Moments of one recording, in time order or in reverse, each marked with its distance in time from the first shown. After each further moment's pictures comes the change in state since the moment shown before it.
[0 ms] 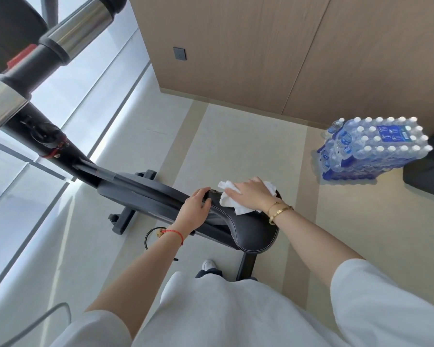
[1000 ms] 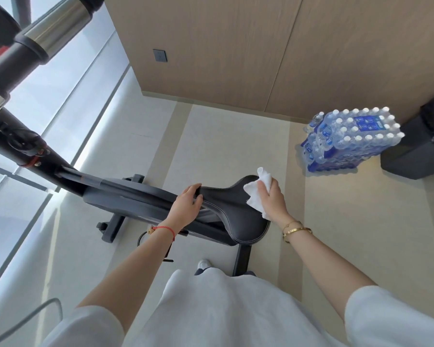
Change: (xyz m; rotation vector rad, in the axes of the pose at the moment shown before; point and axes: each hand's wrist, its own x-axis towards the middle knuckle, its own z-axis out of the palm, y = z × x) left_hand 0.000 -0.005 -0.003 0.002 -0.017 0.068; right_hand -0.072 0.026 0.034 0.973 0.467 0.548
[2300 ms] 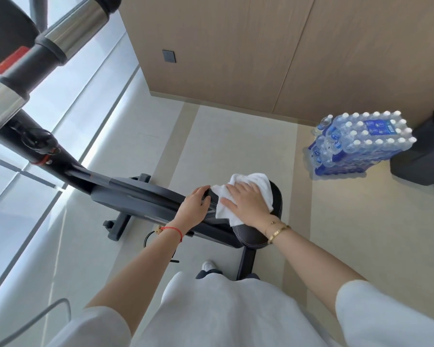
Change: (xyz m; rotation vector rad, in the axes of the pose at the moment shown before) left_hand 0.004 -0.005 -0.002 0.006 -0.024 0.007; right_hand -0.005 -0.034 0.059 -0.900 -0.205 -0.647
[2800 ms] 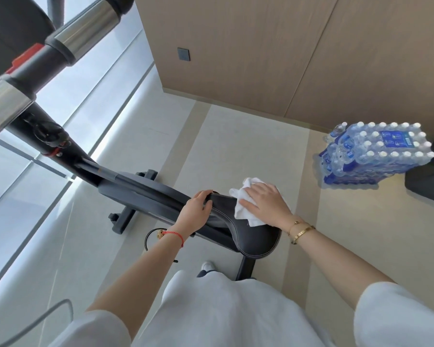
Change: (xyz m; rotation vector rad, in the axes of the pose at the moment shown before) left_hand 0.001 0.008 0.002 0.018 0.038 -0.043; right_hand 0.005 0.059 -0.014 -0.018 0.061 -0.112
